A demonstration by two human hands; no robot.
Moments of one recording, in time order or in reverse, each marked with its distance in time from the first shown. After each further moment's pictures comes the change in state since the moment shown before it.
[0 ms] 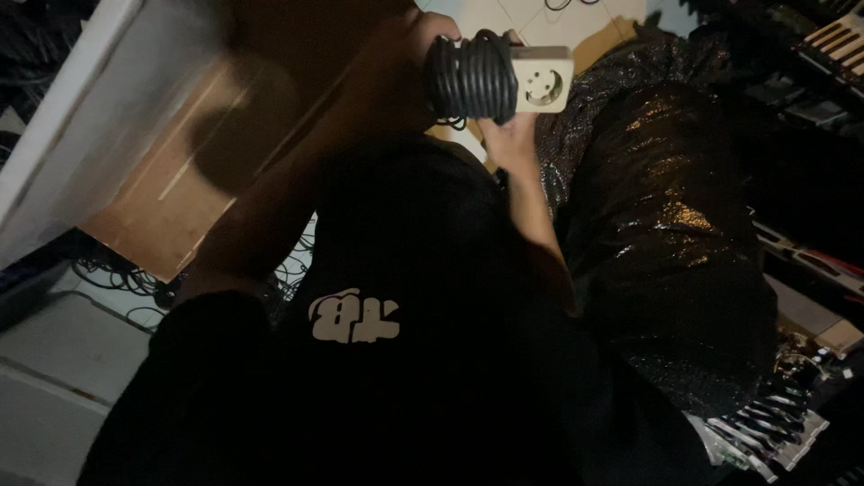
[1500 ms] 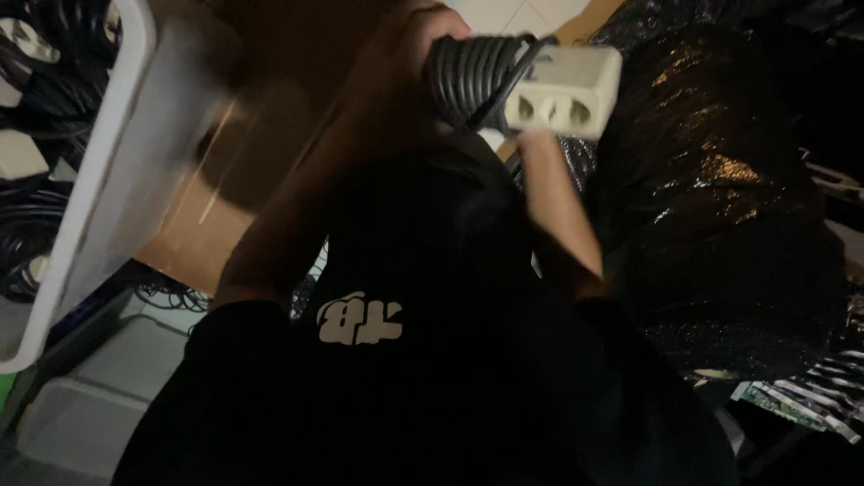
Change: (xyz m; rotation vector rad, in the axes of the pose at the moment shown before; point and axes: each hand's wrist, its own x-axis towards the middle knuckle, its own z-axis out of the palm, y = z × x) left_hand 0.006 0.009 -0.016 0.144 -0.128 0.119; right_hand 0.008 0.020 -0.018 0.401 -0.183 0.195
